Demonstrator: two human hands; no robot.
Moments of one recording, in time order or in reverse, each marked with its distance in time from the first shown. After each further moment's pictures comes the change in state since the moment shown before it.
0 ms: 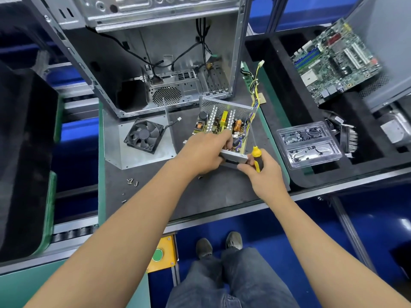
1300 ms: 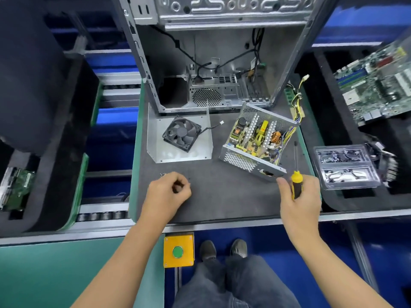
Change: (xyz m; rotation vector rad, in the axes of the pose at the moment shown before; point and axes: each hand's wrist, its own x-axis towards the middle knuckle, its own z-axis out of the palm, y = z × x) left_hand -0.170 -0.073 0.039 -0.512 0.427 -0.640; right_hand -0.039 -0.018 0.016 -0.151 0.242 -0.035
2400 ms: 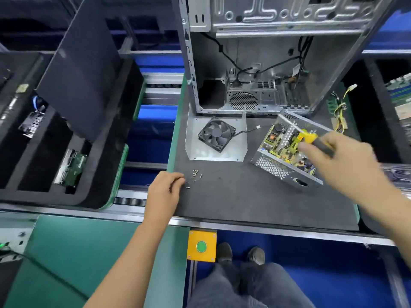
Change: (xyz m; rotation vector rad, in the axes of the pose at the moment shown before) left_hand -0.017 -0.042 -0.041 0.109 0.282 -0.035; right_hand 0.083 -0.109 -0.019 -0.491 -0.373 -0.248
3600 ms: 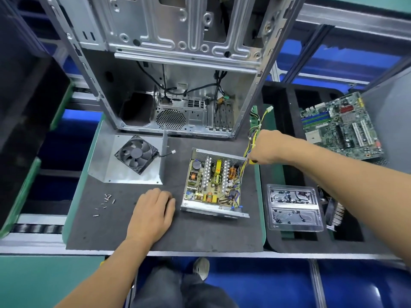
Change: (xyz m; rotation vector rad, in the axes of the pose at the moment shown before) left_hand 0.001 0.112 0.128 0.277 -0.201 0.254; right_hand 0.143 0.050 -0.054 -0.500 -0.662 0.038
